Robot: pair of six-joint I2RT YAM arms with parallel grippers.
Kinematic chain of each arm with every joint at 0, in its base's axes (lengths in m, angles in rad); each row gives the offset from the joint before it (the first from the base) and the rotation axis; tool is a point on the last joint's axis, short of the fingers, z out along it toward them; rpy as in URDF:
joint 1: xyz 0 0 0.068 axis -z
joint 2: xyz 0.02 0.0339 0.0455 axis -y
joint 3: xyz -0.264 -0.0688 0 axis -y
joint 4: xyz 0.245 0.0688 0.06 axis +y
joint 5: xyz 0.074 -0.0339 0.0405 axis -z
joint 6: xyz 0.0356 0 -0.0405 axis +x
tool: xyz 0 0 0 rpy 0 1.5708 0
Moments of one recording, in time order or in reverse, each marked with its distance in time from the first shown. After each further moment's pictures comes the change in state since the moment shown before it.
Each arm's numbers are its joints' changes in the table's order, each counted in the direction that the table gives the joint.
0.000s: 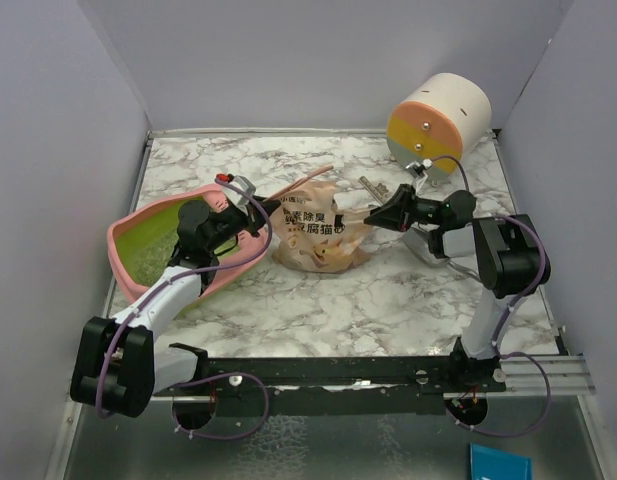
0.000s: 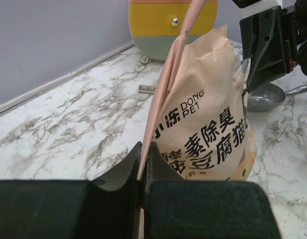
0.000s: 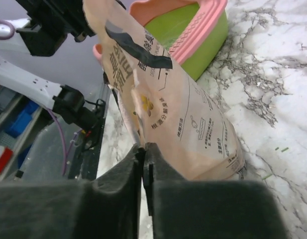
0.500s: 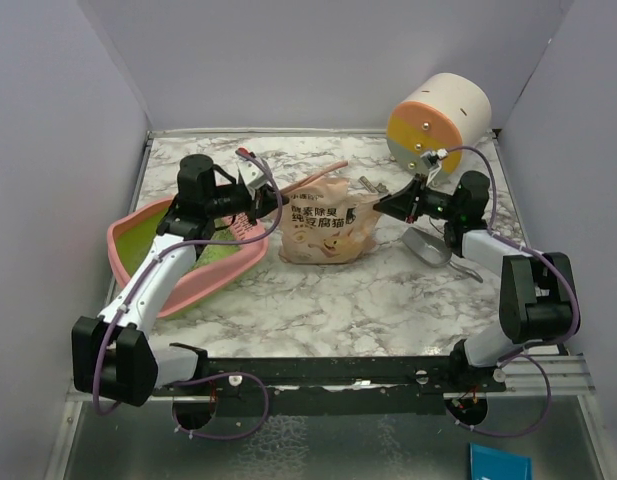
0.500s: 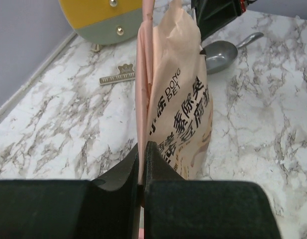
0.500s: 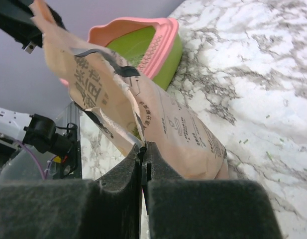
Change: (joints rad) left arm -0.006 -0.048 0.418 0.652 0.293 0.320; right arm 0.029 0.347 0.006 0.692 0.185 -0.373
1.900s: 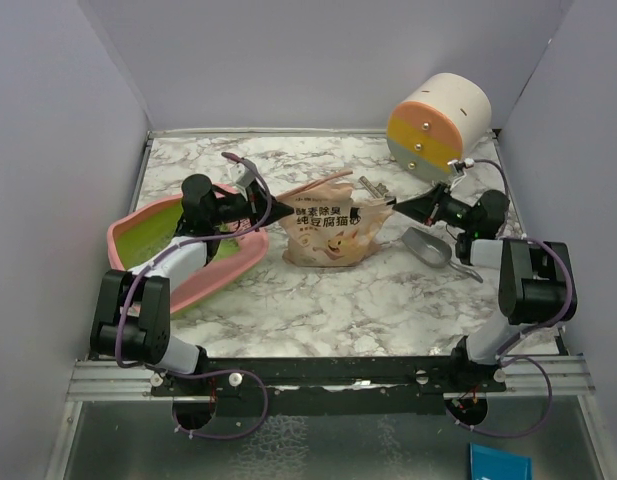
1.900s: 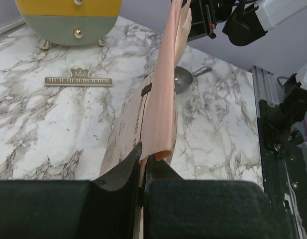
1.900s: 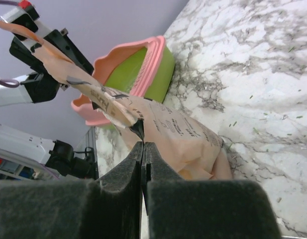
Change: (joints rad) left arm -0.070 -0.234 -0.249 -0.775 0.203 -0.585; right arm 0.143 -0.089 -0.104 -0.277 -0.026 0.272
